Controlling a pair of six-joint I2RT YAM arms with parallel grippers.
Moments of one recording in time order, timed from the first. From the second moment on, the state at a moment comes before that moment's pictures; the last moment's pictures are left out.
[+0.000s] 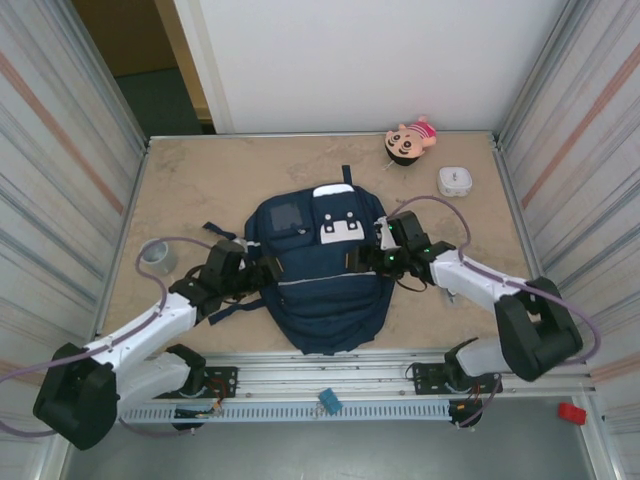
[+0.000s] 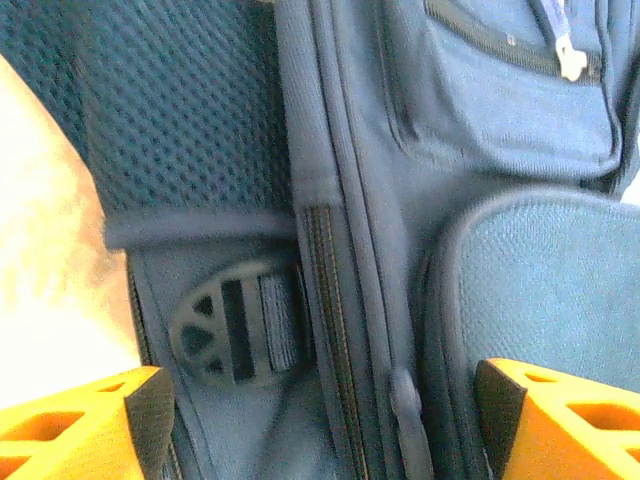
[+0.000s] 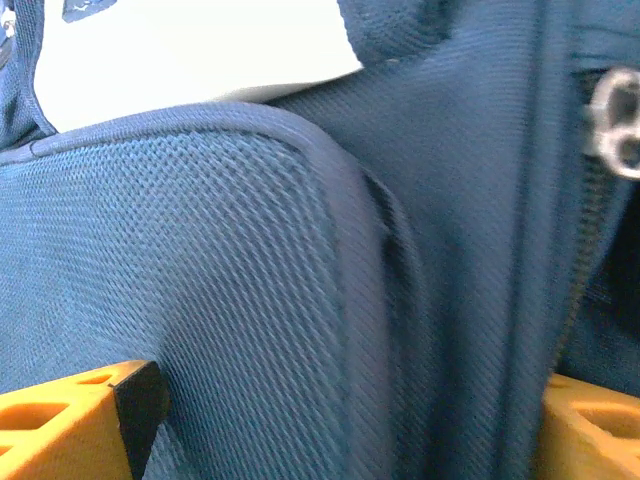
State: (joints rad) left arm -0.50 1.03 0.47 -0.24 0.11 -0.90; right arm 0.50 1.40 0.72 -0.24 -0.37 0.59
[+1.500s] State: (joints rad) left arm -0.27 0.94 0.61 -0.32 0.14 -0.74; right arm 0.00 1.39 0.76 -0.81 -0.13 0.44
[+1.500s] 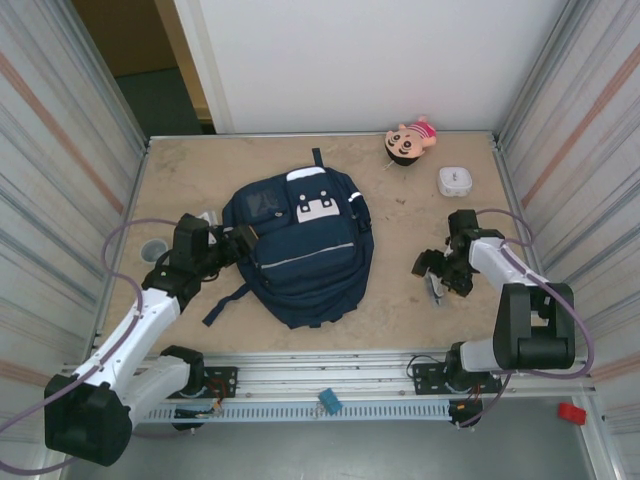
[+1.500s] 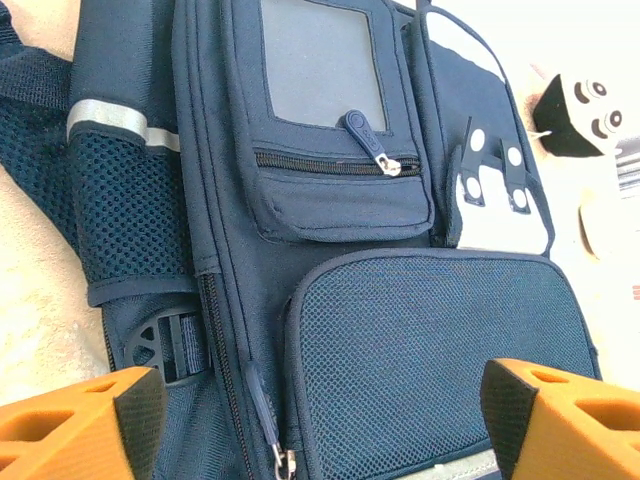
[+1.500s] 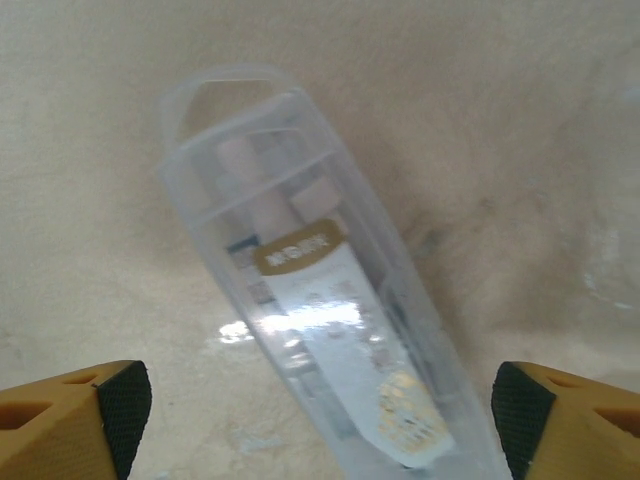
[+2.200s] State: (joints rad) left arm -0.45 1.02 0.66 -0.27 0.19 -0.49; right arm 0.06 1.43 0.80 -0.80 -0.06 0.43
